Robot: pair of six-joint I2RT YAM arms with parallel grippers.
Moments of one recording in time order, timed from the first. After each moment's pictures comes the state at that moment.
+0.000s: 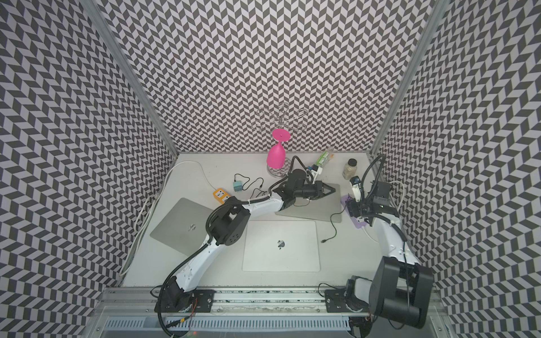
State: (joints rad) left arm -0.84 2.52 1.98 0.37 0.61 -1.04; right arm -0.27 1.23 0.82 -0.40 -0.25 -0.52
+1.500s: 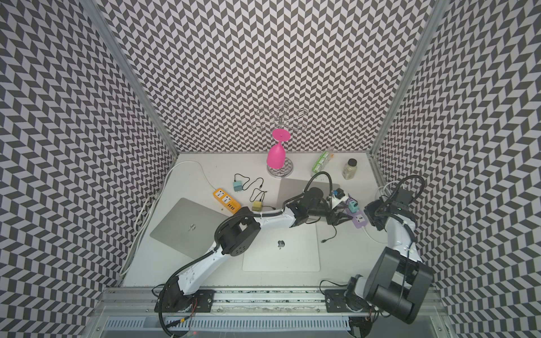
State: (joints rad) left arm -1.01 2.59 1.98 0.38 0.54 -0.09; right arm -0.53 1.30 0.83 -0.56 -0.37 0.64
